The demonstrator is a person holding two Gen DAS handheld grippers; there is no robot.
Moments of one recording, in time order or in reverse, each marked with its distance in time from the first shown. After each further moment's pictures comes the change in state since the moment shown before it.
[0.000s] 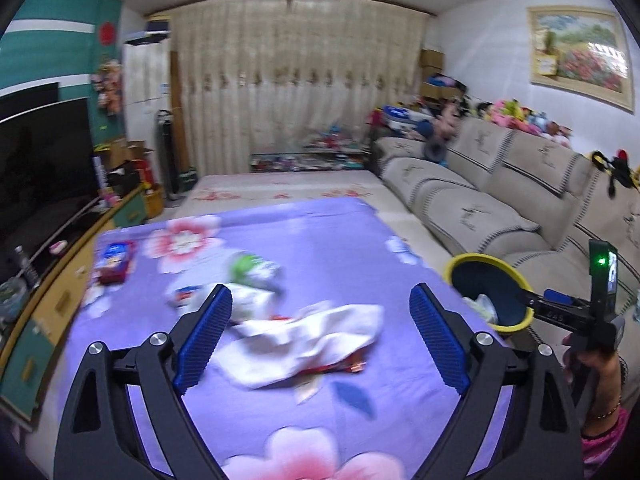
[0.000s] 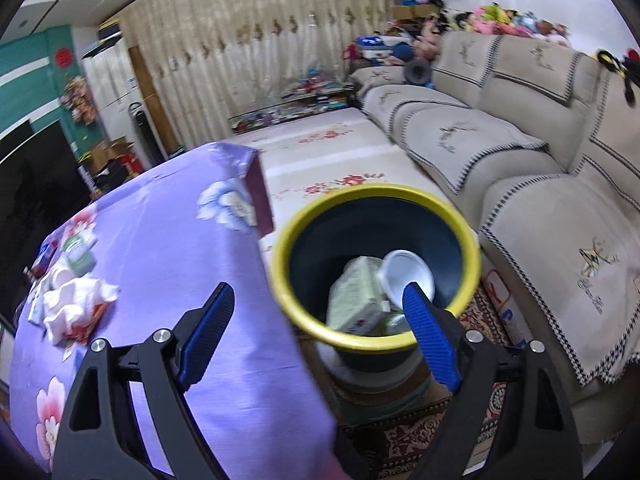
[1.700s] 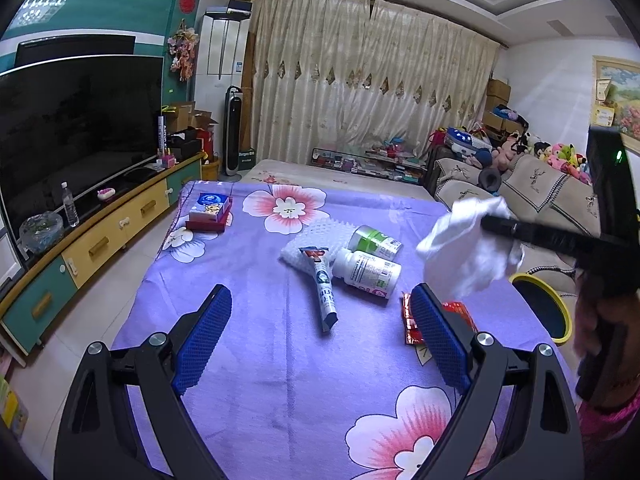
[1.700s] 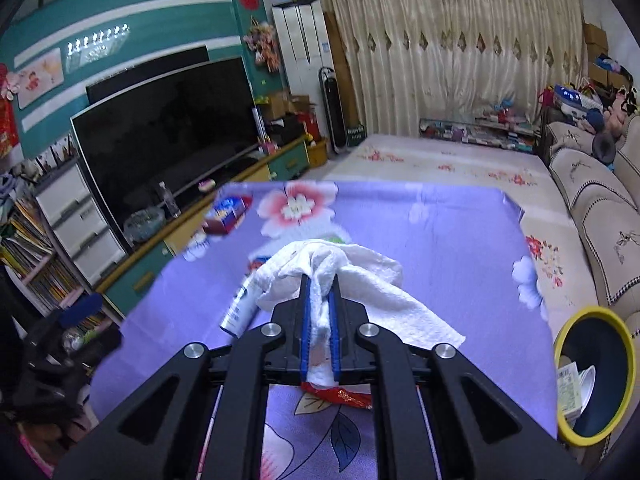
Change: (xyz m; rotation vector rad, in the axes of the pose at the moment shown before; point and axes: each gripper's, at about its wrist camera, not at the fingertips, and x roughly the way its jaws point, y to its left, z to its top) left arm -0.033 0.111 -0.055 -0.196 -0.002 0.122; right arm -0.030 0.271 0.041 -0.393 0.021 0.514
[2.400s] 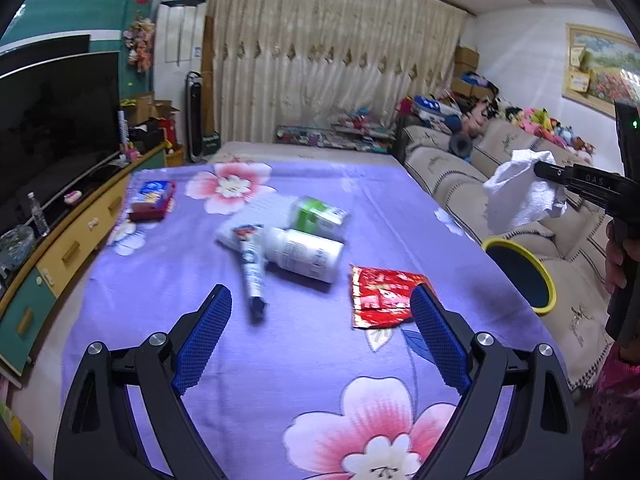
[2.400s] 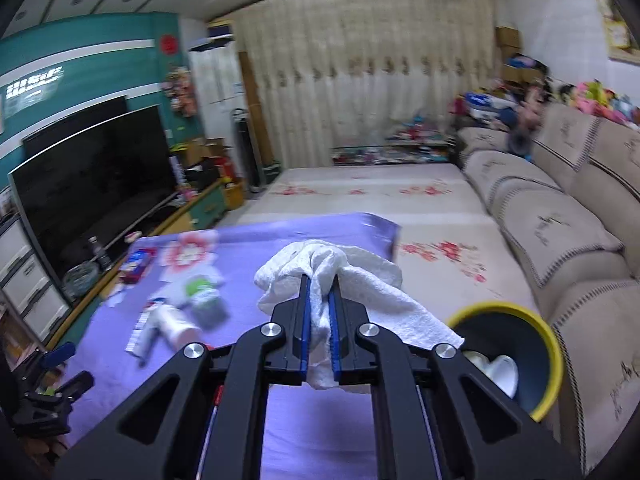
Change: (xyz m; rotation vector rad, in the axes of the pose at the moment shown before) left arm 0.037 -0.058 -0.009 0.091 0.105 -0.105; right arm -0.090 -0.123 -0.010 0.156 -0.125 -0.296
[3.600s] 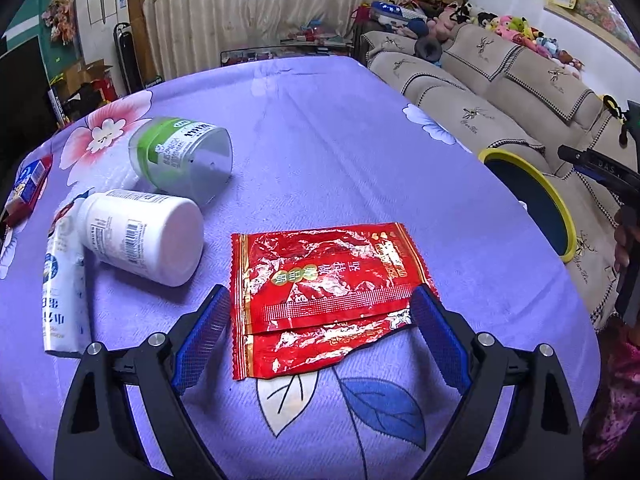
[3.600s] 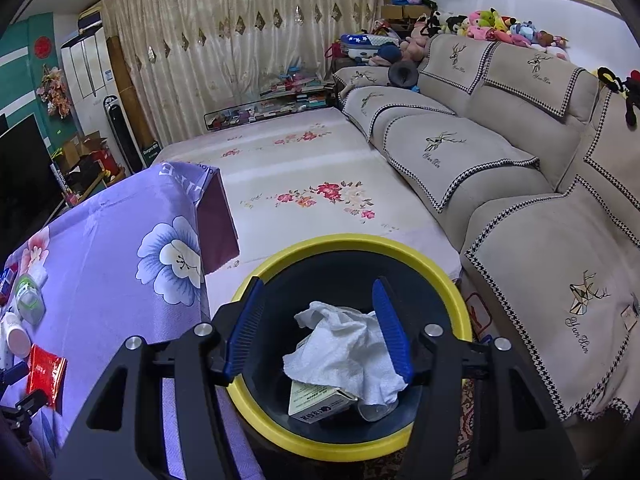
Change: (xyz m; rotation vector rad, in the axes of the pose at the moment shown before) left arm 0.181 -0.079 -0.001 0.145 0.330 -0.087; right arm 0.080 -0.174 -0.065 0.198 0.148 -0.346
